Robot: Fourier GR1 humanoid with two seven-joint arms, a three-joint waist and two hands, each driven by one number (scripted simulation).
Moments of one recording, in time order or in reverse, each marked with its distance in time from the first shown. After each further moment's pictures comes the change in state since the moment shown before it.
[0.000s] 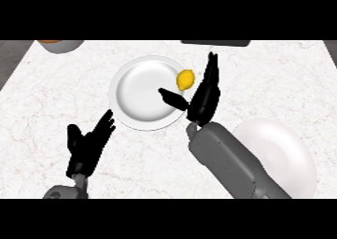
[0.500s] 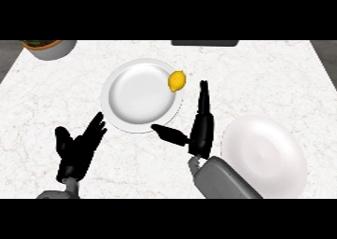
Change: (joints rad) left arm 0.037 0.018 0.038 -0.034 0.011 0.006 0.019; right arm 0.269 0.003 0.098 -0.200 -0.283 0.126 -0.375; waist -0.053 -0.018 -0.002
